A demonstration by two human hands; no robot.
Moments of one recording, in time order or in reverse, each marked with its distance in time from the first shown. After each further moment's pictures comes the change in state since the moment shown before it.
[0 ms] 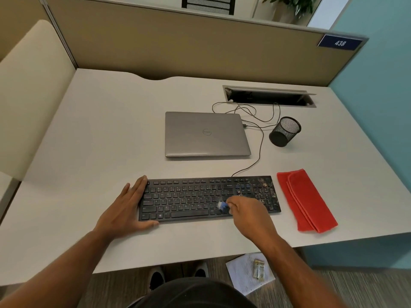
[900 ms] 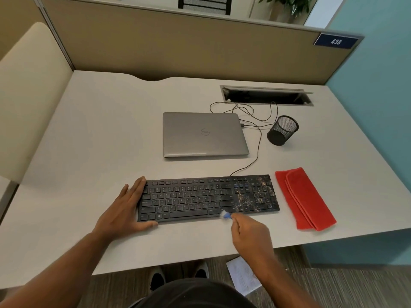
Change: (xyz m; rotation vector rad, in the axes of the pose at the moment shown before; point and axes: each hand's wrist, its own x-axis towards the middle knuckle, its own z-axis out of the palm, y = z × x) left_hand -0.002 0.005 -0.003 0.009 0.000 -0.011; right_hand -0.044 0.015 0.049 0.078 0.292 0.007
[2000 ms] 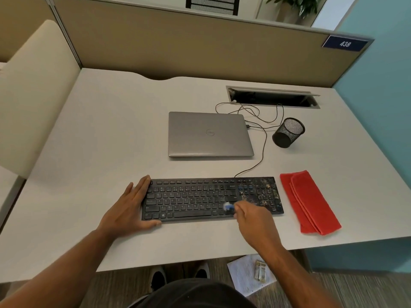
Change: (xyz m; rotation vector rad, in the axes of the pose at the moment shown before) left_hand -0.001 0.002 -0.002 0.002 -0.007 -0.006; right_hand 0.038 -0.010 -0.025 -0.006 -0.183 0.009
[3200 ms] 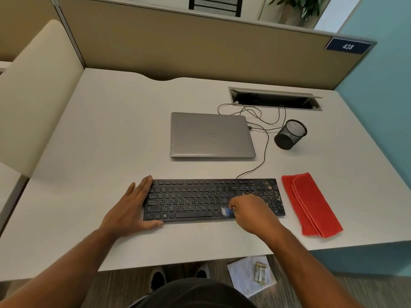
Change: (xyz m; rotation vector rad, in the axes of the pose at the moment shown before) left_hand 0.002 -0.005 0.004 0.014 0.010 0.020; right_hand 0.036 -0.021 -0.023 -0.206 -0.308 -0.047
